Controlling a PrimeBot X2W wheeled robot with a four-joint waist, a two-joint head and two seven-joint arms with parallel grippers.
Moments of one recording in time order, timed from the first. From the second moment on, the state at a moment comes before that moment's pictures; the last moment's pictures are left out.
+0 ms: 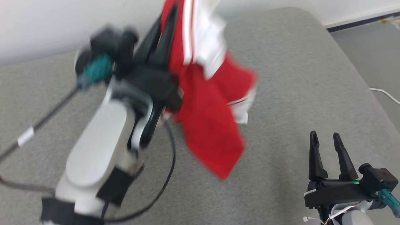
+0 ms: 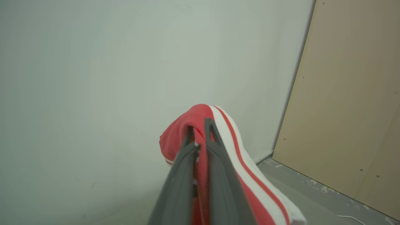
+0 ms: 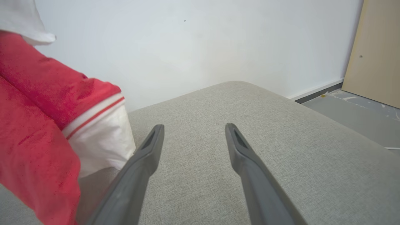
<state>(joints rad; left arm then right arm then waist) -0.88 0.13 -0.45 0.28 -0.50 -0.01 -0.04 -0.16 -0.05 -0.03 0.22 0.31 0.13 -0.26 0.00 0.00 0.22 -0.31</state>
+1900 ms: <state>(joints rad) 0.05 0.28 -0.14 0.06 -0.37 0.04 -0.26 -0.02 -0.05 -0.01 0.25 0.20 0.13 -0.26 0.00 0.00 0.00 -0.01</state>
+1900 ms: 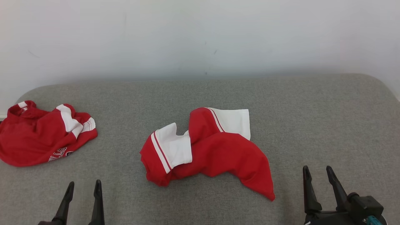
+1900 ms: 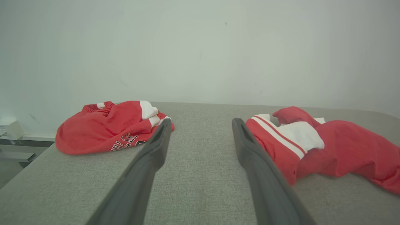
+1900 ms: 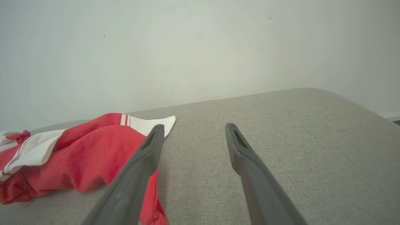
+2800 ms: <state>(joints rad) 0.08 0.19 -0.02 0.09 -0.24 -0.02 -0.26 0.00 -0.05 0.01 0.26 0.21 0.13 -0.26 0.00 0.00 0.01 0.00</state>
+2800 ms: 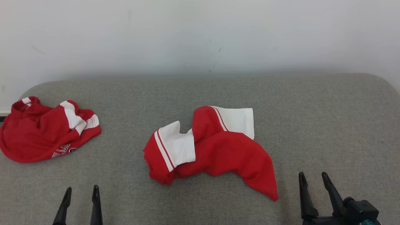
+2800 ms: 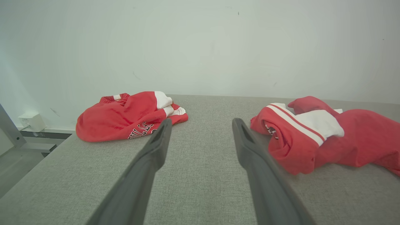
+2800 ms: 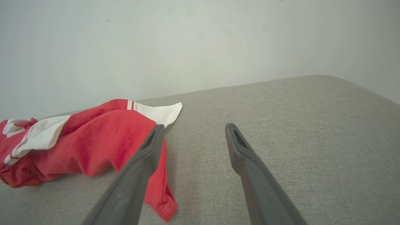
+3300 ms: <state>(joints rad) 0.08 0.16 0.01 0.10 -0.21 -0.04 -0.26 0.00 -0.05 0.01 0.25 0.21 0.13 -0.26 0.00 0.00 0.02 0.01</state>
